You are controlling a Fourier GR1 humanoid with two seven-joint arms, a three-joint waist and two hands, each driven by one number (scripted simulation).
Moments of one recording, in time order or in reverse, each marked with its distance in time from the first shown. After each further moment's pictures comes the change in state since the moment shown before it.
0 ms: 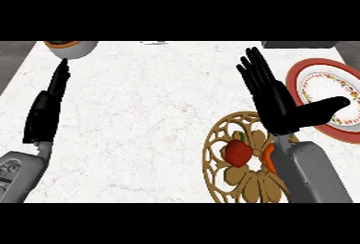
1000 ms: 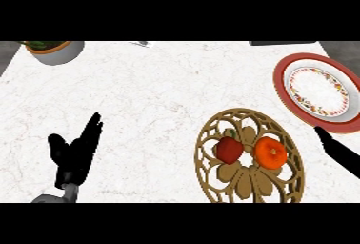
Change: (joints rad) left arm 0.277 -0.214 -0.015 -0.008 0.256 -0.100 0.111; right arm 0.519 -0.282 -0.165 -0.372 0.670 -0.706 0.234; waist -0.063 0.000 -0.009
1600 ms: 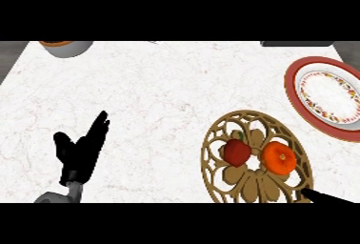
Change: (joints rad) left arm -0.017 -0.015 -0.017 -0.010 -0.005 -0.032 0.011; right arm 0.176 -0.196 0.166 -0.349 0.252 0.359 0.600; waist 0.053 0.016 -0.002
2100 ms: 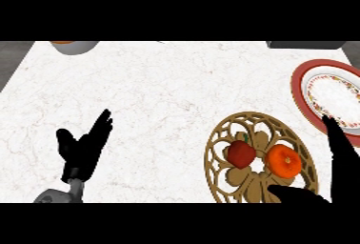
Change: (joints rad) left arm -0.019 -0.007 0.005 0.007 -0.002 -0.030 0.021; right arm -0.256 0.131 0.216 0.016 0.241 0.244 0.329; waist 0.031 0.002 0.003
